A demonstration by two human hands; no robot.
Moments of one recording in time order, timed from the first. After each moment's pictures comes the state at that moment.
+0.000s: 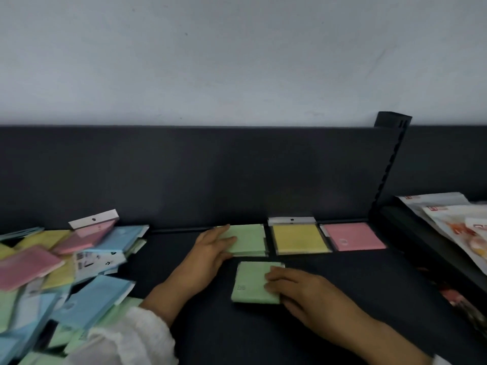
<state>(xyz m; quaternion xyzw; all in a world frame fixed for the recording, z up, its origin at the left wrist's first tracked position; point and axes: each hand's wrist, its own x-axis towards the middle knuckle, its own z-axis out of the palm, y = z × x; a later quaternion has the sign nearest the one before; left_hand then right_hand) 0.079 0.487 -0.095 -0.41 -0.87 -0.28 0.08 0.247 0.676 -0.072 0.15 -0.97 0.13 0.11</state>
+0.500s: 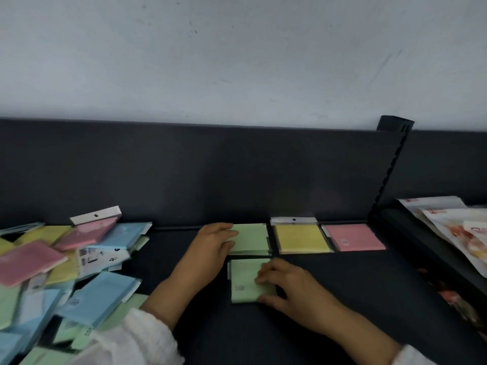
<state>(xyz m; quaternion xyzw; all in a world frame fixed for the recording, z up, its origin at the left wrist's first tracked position) 0.090 0.487 -0.072 -0.38 -0.86 -0.31 0.12 0.223 0.652 -0.074 0.07 -0.97 0.22 0.05</state>
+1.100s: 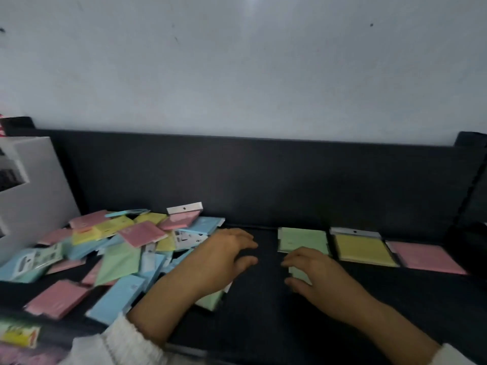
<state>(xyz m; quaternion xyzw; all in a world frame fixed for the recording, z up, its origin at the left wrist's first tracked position) 0.161 0.377 -0.010 -0.39 -0.89 -0.18 0.12 0.220 0.588 -0.039 0.15 -0.97 0.15 0.11</state>
